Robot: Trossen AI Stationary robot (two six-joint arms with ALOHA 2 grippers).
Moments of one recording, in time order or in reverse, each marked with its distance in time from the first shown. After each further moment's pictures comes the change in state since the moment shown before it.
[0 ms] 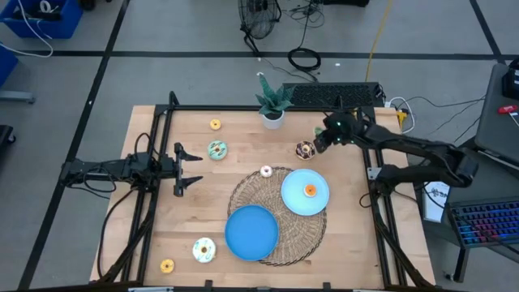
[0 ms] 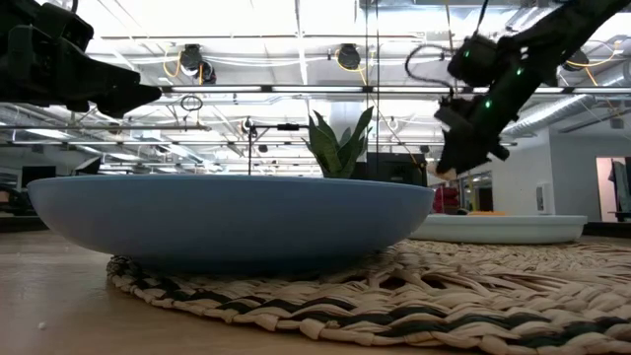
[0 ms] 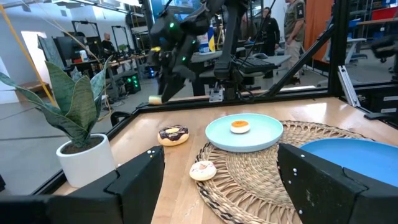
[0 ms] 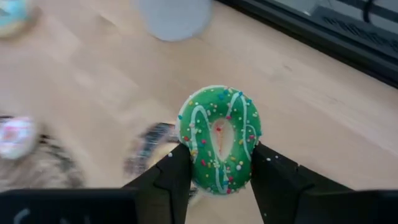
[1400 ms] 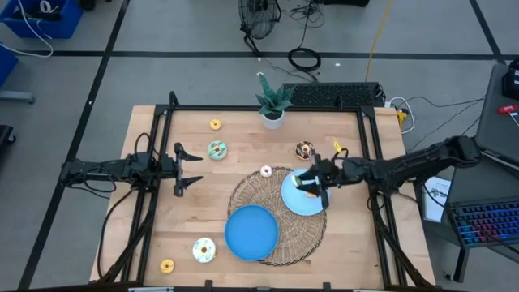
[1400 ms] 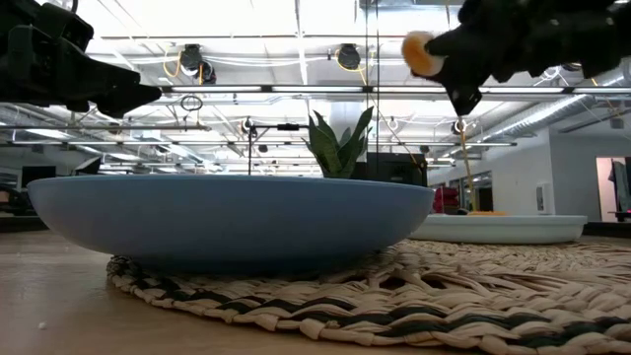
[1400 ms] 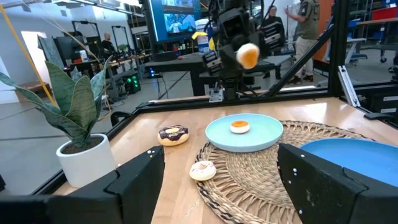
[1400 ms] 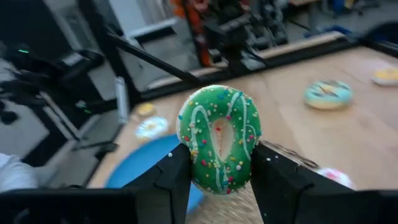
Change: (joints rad) left arm 0.000 0.000 0.000 0.000 0.000 0.000; right arm 0.771 -0.084 -0.240 0.817 0.003 0.041
